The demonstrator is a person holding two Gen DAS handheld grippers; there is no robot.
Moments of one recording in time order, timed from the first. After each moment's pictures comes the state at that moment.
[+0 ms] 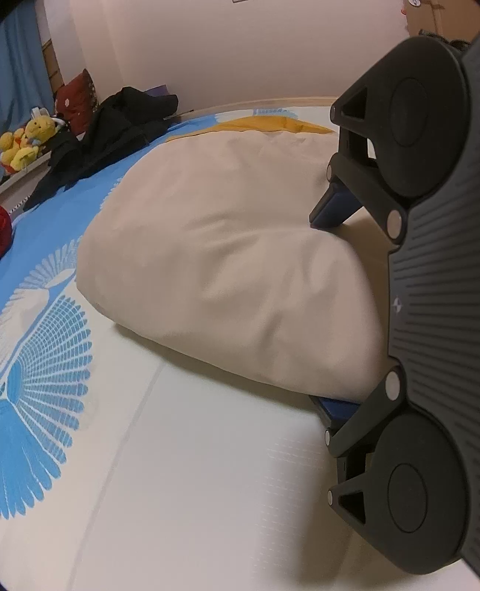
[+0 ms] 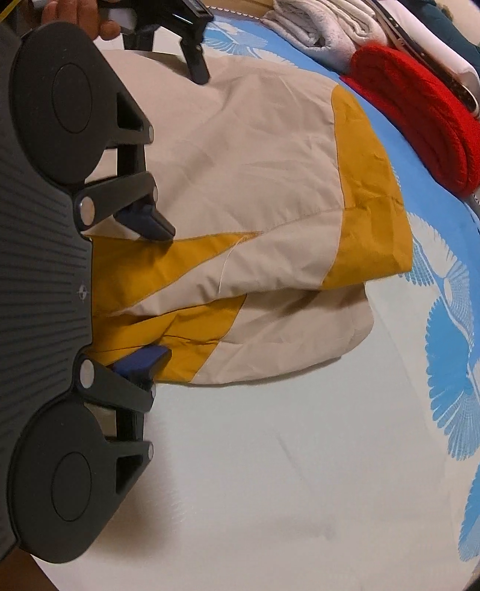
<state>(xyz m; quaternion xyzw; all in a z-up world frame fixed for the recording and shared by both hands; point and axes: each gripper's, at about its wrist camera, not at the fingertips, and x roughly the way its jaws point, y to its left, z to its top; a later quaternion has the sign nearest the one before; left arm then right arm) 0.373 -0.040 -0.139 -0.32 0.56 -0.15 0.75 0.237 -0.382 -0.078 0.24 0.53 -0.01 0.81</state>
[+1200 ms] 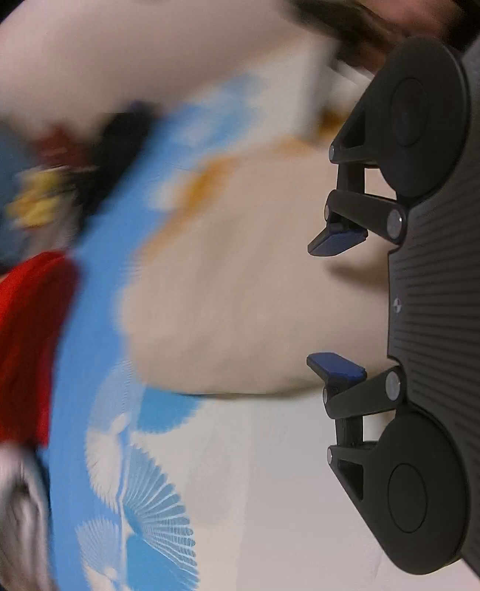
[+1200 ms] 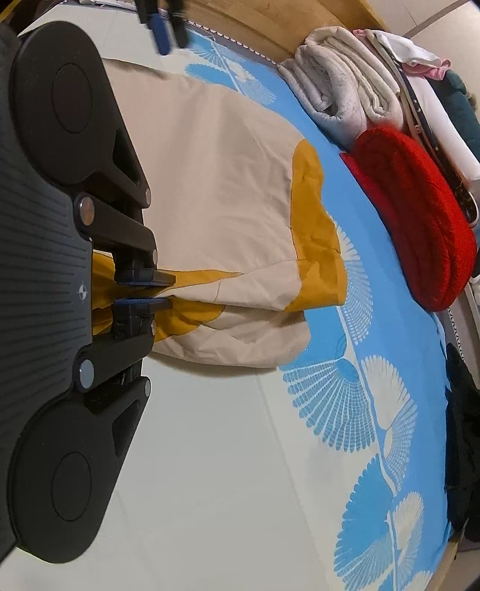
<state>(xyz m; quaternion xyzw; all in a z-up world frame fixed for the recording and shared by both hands) 0.323 0.082 -0.043 -0.08 0.49 -0.16 0.85 0.294 -0.254 -0.048 0.19 0.43 0.07 0.88</state>
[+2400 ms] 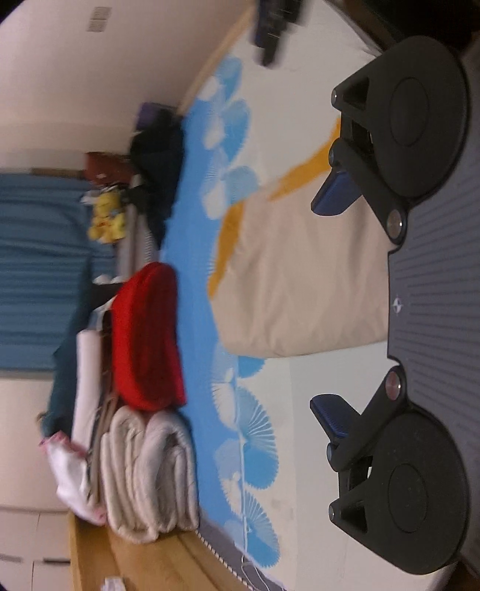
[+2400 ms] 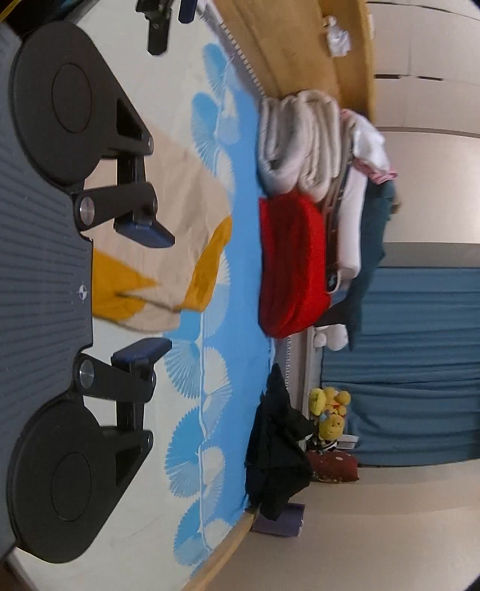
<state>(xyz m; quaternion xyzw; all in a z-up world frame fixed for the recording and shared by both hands) 0.056 0.036 0.077 0.01 0.28 -0.06 0.96 0.052 -0.237 0.080 0.01 0.21 0.07 0.98</state>
